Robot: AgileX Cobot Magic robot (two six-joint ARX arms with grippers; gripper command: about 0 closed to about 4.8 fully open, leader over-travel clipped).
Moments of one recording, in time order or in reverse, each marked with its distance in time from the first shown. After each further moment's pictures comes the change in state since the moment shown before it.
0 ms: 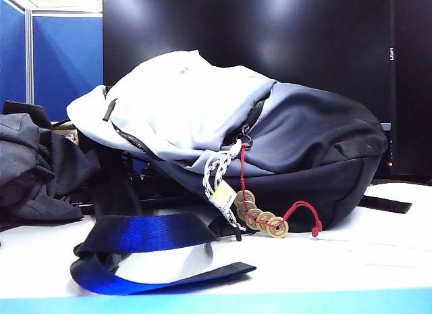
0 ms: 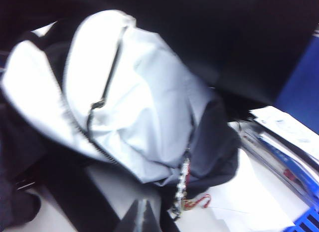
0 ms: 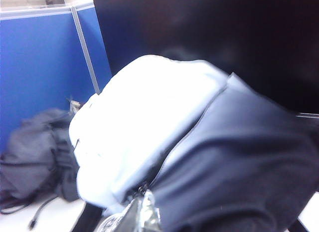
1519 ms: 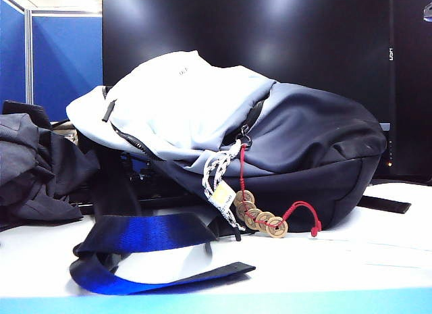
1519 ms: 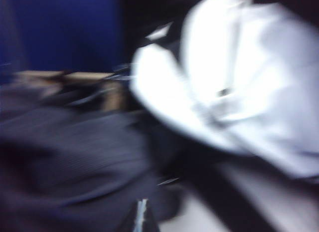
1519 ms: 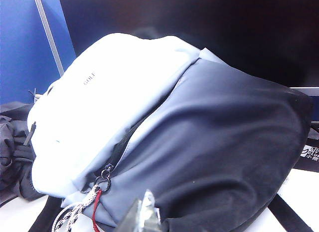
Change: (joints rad) left arm -0.116 -0.001 -0.152 0.094 -0.519 0.369; right arm 0.000 -0.002 -0.254 0.255 0.089 0.001
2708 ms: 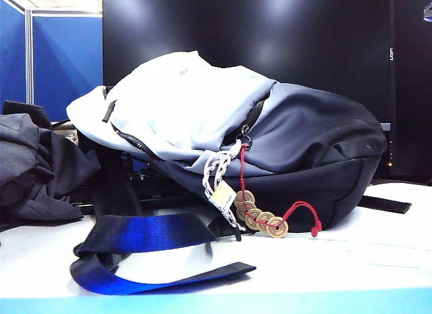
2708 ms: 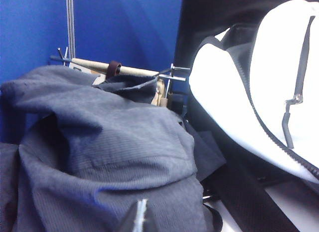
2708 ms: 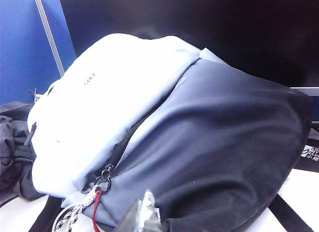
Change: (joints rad) left arm -0.002 0.000 -0.241 0.338 -0.143 -0.114; right arm 0.000 0.000 0.000 0.000 0.000 0.000
